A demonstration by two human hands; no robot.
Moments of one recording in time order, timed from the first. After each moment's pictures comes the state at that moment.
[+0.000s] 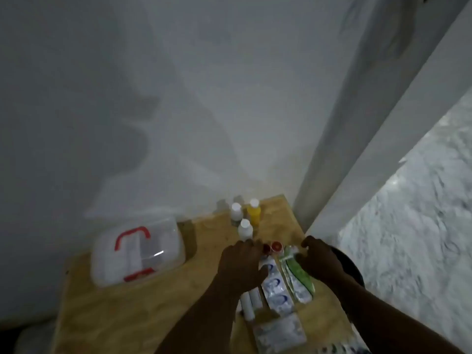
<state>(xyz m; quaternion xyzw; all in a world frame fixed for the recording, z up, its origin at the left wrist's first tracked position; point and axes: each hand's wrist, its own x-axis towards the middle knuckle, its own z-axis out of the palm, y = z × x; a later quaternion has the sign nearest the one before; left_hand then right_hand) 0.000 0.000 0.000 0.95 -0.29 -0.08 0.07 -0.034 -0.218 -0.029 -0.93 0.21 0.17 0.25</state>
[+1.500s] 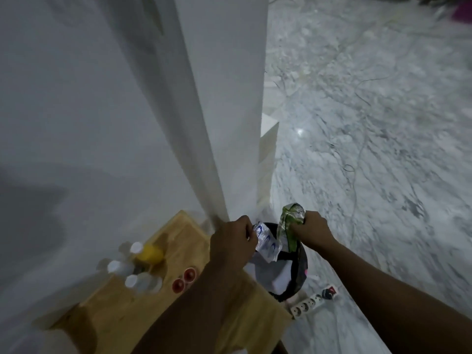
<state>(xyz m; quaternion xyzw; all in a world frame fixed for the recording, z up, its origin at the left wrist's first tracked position) 0.018 -0.223 0.001 0.90 -0.35 -0.15 0.20 -0.097 -0.396 -0.025 -0.77 0.48 -0.01 0.42</state>
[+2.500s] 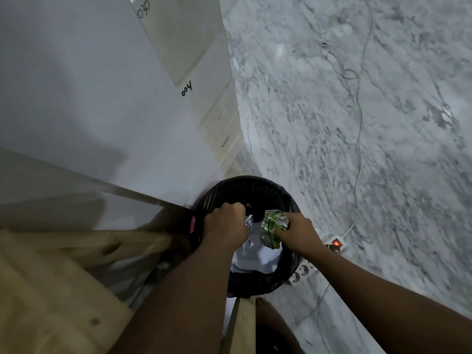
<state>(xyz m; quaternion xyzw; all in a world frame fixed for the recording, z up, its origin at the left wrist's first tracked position) 0.022 -0.351 -0.320 0.85 -0.42 -0.32 -0.06 -0.138 -0.440 -0.380 -0.74 0.48 0.07 0.47</state>
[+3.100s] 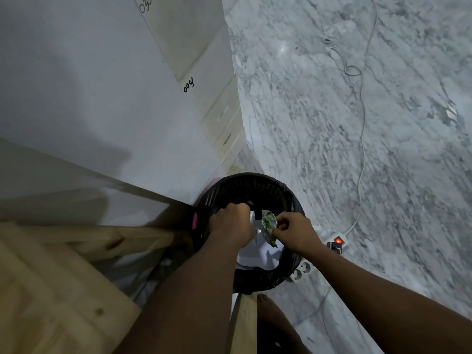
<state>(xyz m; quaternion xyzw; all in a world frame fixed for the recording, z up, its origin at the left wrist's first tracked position) 0.014 -0.351 -0.322 0.84 -0.41 -0.35 -0.05 -0.136 -0.432 -0.380 -0.73 0.48 0.08 0.49</state>
